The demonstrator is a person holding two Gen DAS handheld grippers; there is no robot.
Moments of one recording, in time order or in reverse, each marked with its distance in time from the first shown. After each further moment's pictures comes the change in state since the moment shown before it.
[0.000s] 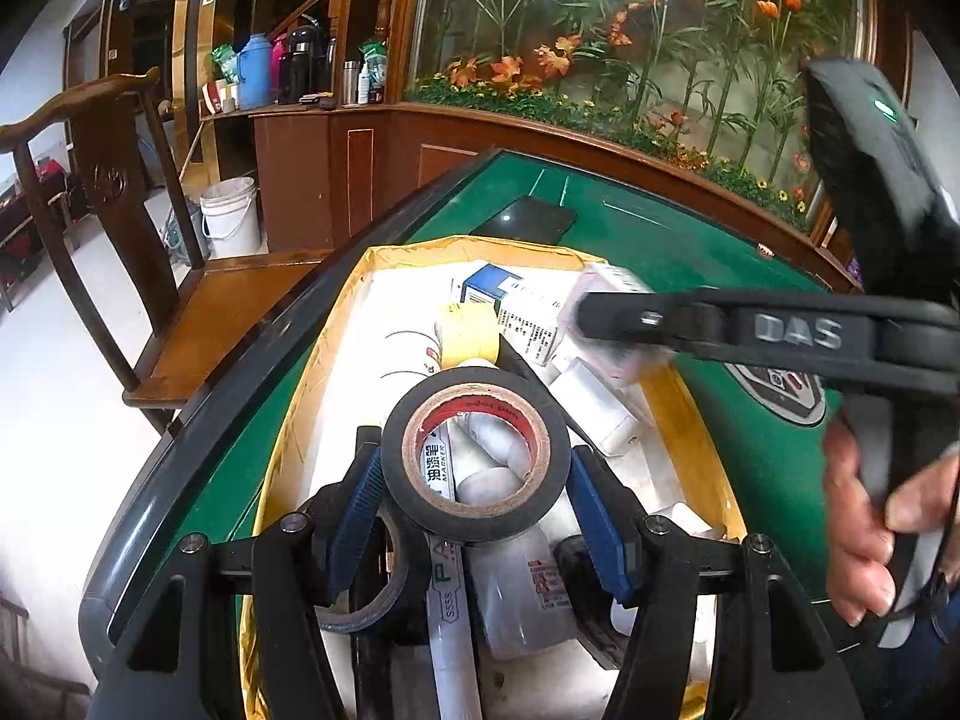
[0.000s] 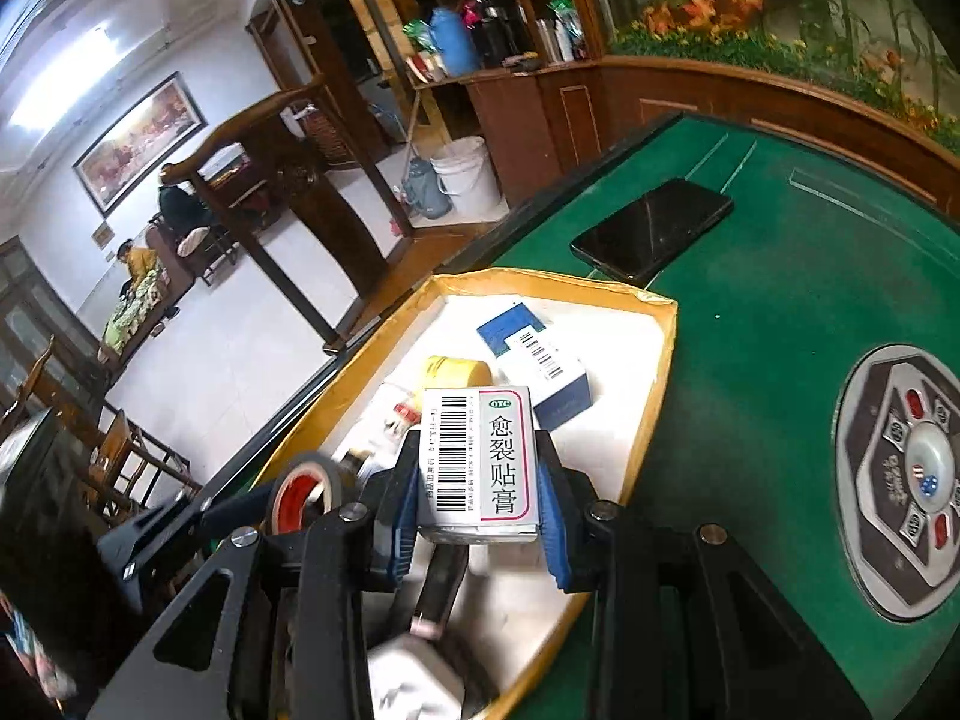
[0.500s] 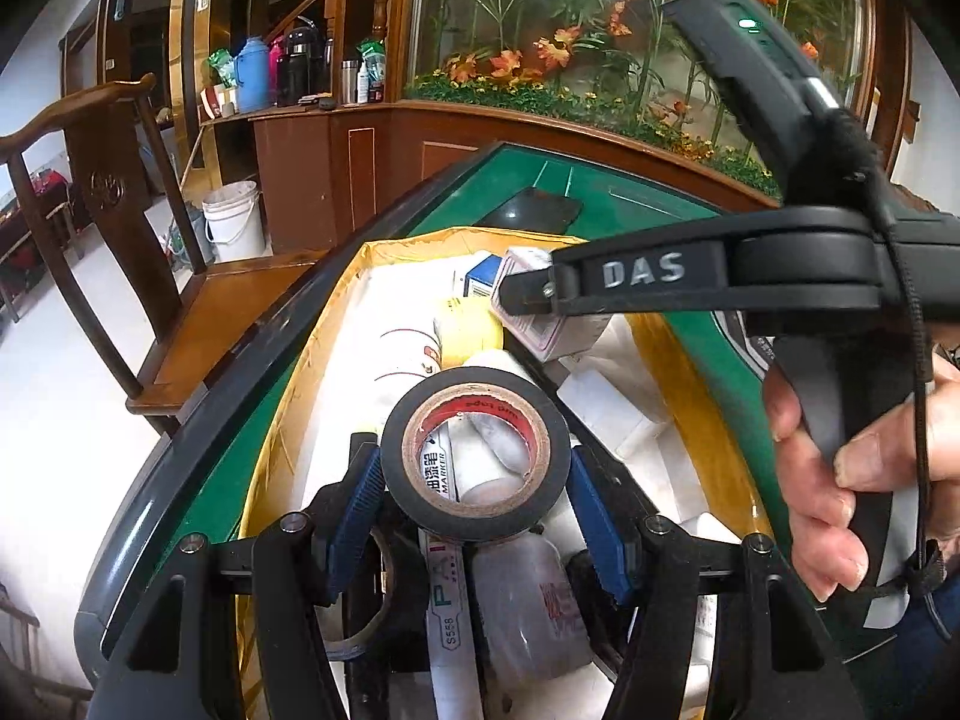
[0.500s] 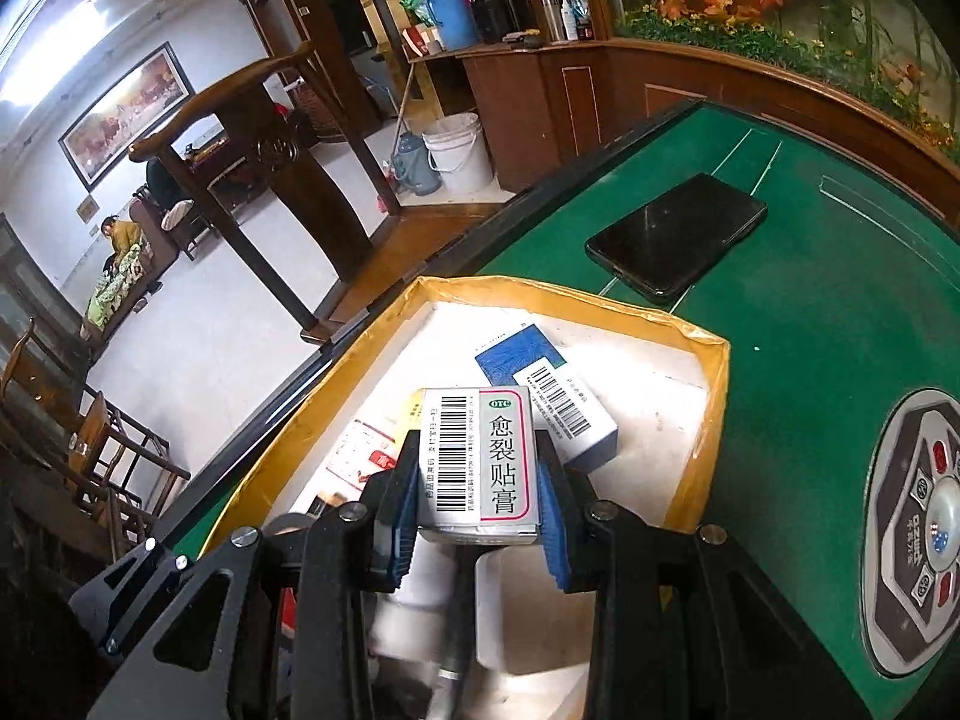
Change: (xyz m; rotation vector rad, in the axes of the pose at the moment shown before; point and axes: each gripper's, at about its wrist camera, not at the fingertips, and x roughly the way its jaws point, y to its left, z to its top) left arm 0.012 -0.004 0.000 0.026 0.004 0.026; right arm 0.042 0.010 0.024 -0.034 0.057 -0.042
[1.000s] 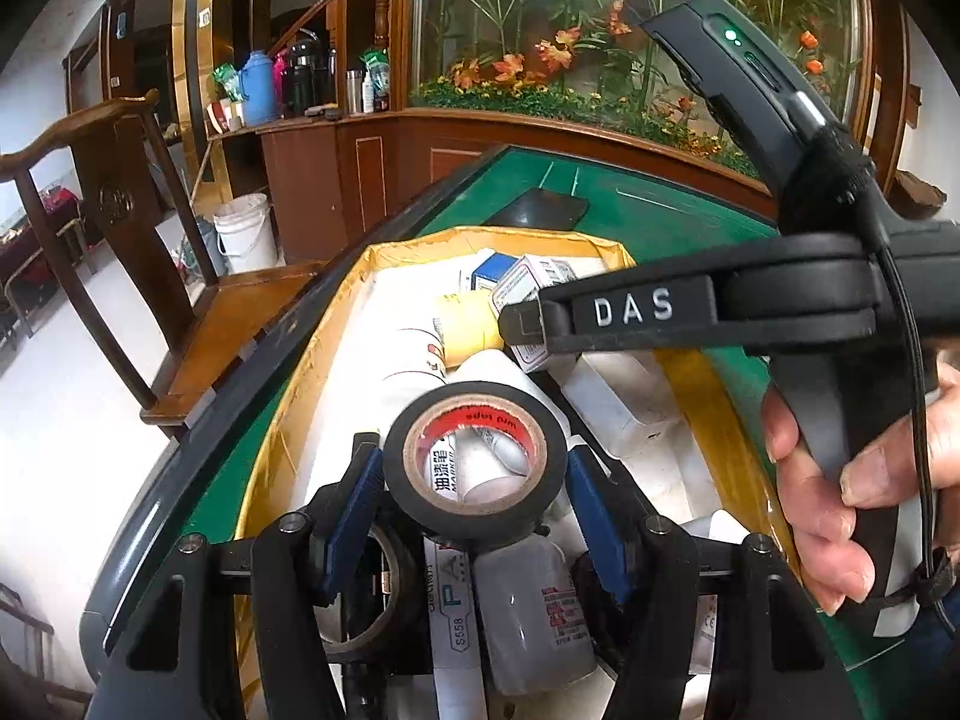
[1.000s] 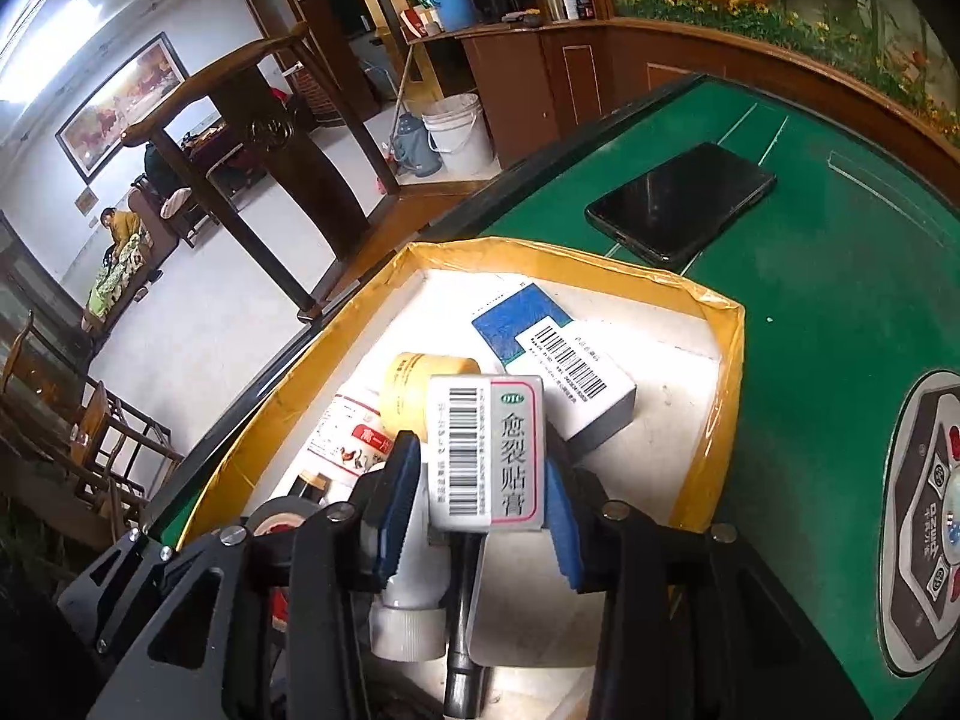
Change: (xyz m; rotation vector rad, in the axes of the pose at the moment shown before) left arm -0.002 -0.009 -0.005 0.026 -0.024 0.046; right arm 0.011 -0.005 -0.010 -0.002 0.034 0.003
